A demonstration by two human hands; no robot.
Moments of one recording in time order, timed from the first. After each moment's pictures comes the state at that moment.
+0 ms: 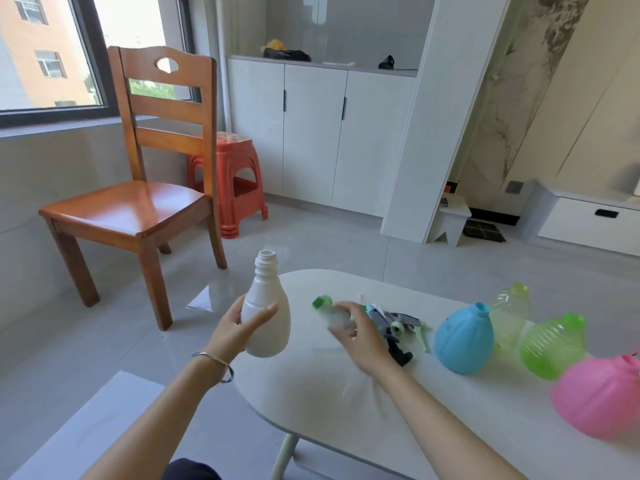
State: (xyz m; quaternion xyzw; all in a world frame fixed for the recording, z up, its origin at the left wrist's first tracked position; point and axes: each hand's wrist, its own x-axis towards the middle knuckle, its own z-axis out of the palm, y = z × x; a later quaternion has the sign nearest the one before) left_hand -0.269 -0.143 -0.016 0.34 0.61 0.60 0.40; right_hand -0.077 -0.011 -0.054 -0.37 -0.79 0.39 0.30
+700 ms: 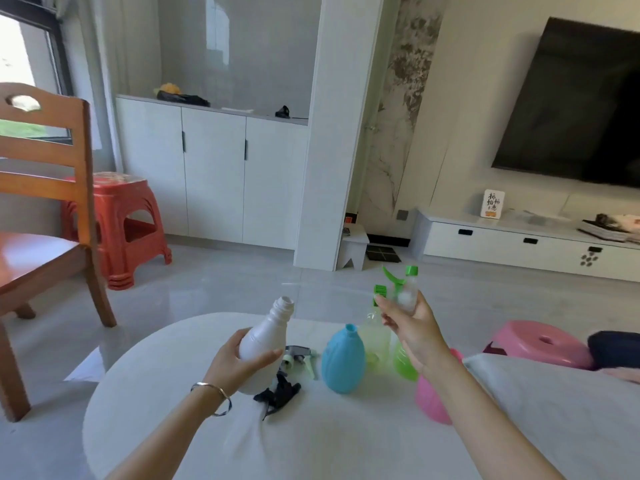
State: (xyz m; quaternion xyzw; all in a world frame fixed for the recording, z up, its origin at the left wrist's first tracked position) left_hand -0.132 -0.050 -0.002 0.49 0.63 0.49 0.35; right_hand 0.141 0.010 0.093 -0.38 -0.51 0.52 0.57
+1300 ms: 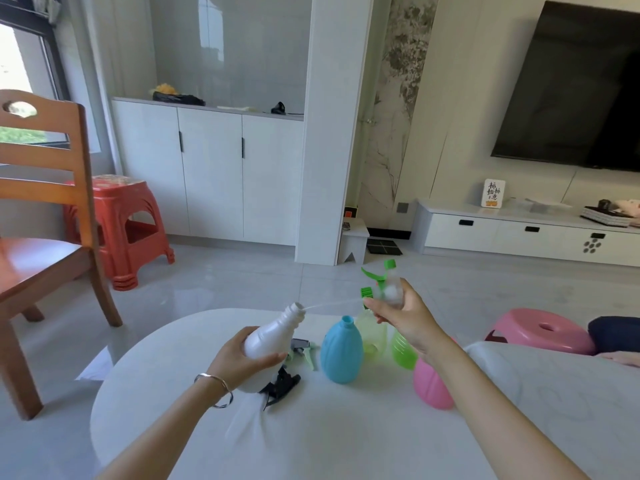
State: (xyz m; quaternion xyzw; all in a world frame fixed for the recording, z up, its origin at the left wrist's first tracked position) left_hand -0.124 -0.053 0.006 0.53 0.66 0.42 0.33; right_hand 0.157 0.013 0.091 -0.45 -0.62 0.46 0.45
